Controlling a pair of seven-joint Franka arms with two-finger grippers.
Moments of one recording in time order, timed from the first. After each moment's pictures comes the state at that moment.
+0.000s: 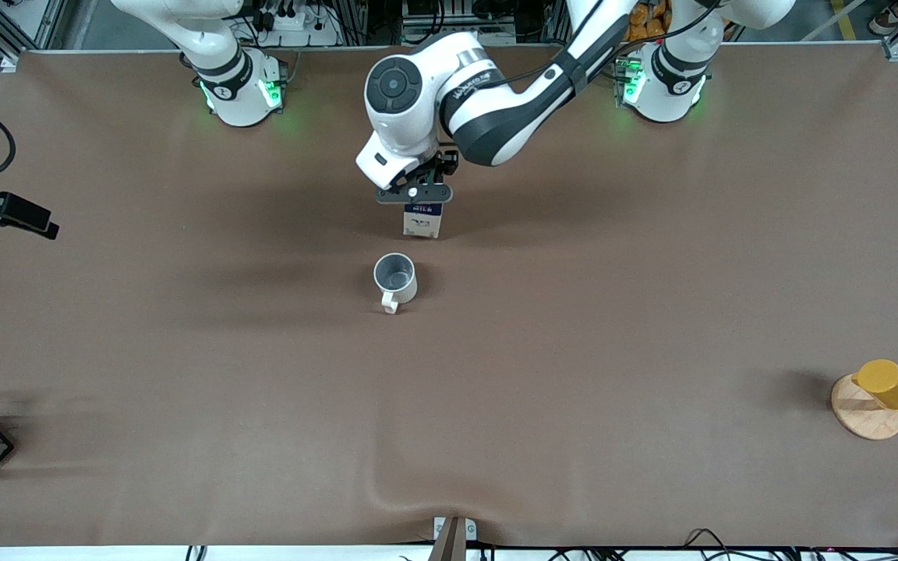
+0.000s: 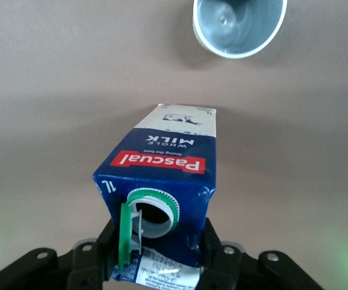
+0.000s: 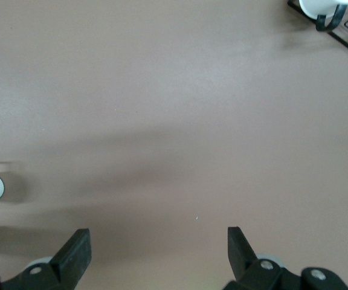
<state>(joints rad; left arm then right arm) -0.72 0.61 -0.34 -1.34 0.01 1.79 -1.02 -0.05 0.08 -0.05 -1.53 -0.01 1.55 0.00</state>
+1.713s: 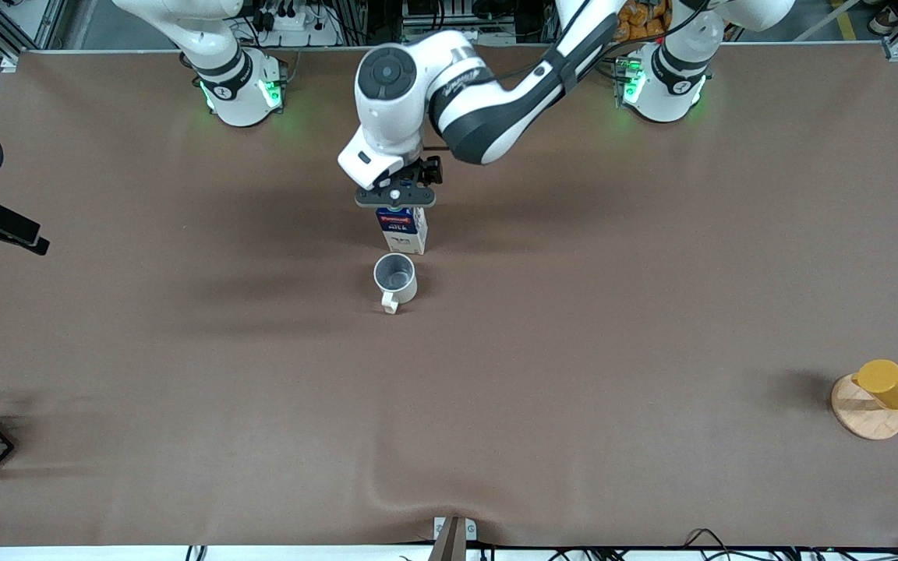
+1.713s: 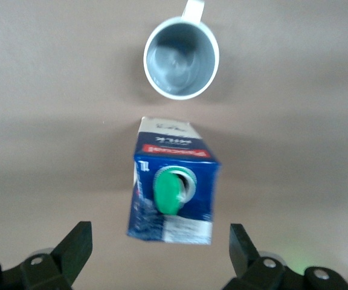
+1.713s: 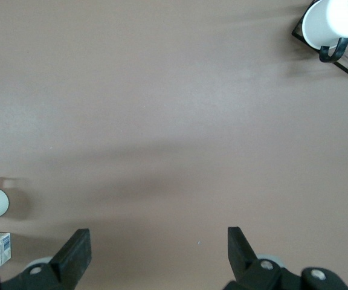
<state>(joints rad) -0.74 0.60 -0.32 -1.28 0.01 1.89 -1.03 -0.09 0.08 -0.03 -1.54 0.02 1.64 -0.04</state>
